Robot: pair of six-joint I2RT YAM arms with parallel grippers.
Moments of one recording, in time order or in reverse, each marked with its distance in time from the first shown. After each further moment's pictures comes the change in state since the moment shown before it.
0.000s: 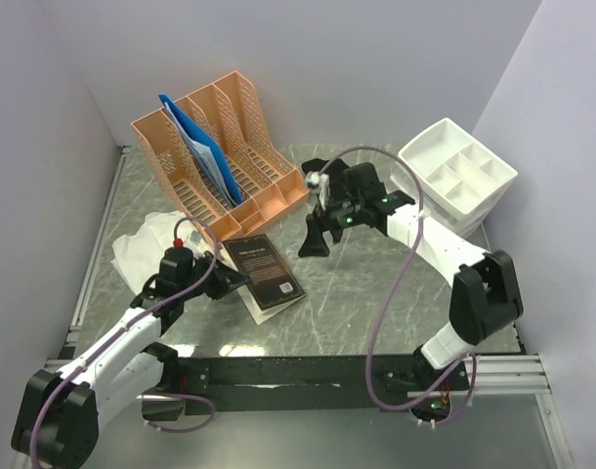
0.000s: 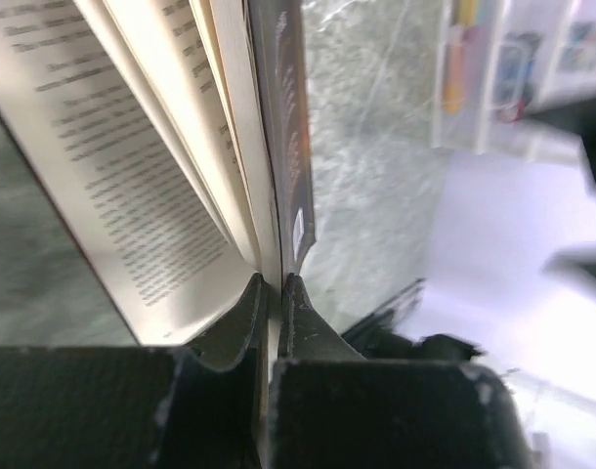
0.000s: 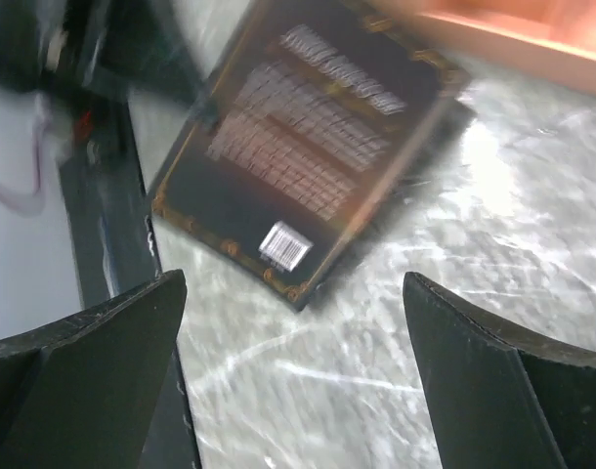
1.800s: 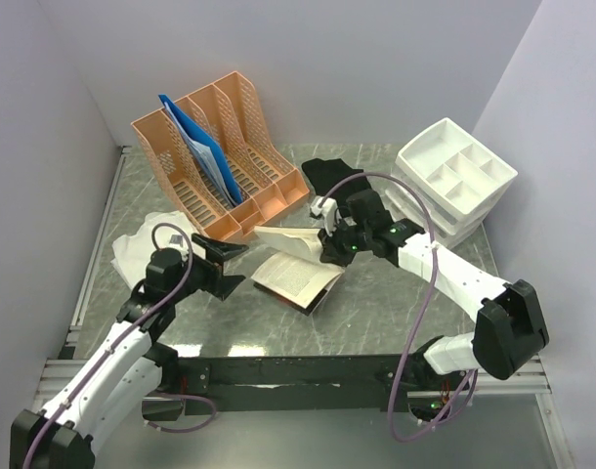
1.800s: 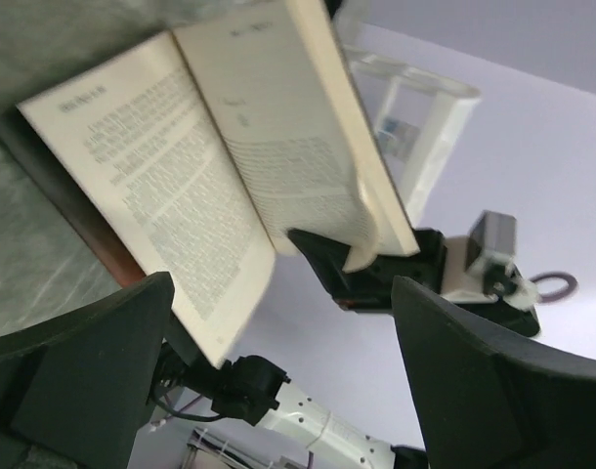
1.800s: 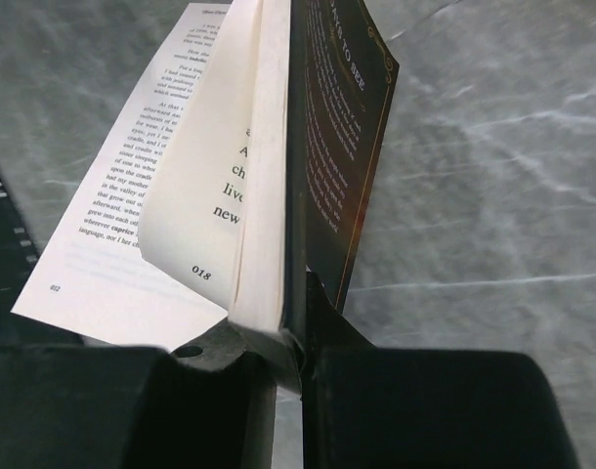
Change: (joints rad) left arm -0.005 -0.192 0.055 -0.068 -0.064 -0.500; right arm 0.111 -0.241 -0.235 -0.001 0.400 -0.156
